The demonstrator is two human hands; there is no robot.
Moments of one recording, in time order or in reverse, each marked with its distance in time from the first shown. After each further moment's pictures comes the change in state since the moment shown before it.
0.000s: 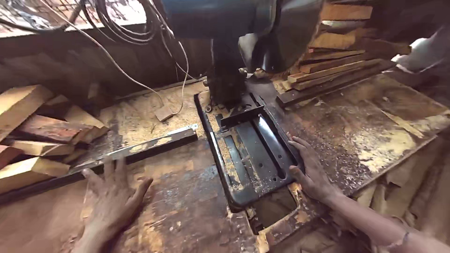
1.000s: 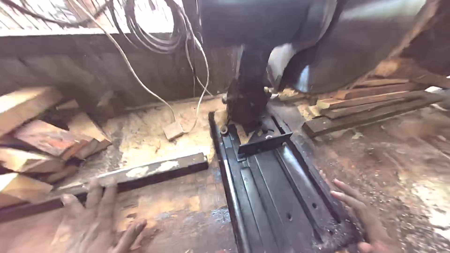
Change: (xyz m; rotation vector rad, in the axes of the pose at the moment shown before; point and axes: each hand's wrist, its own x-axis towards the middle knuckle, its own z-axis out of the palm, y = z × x) left_hand 0.007 0.016 -0.025 -0.061 -0.140 0.012; right_hand 0.003 0.008 -0.019 0.190 -0.054 -0.142
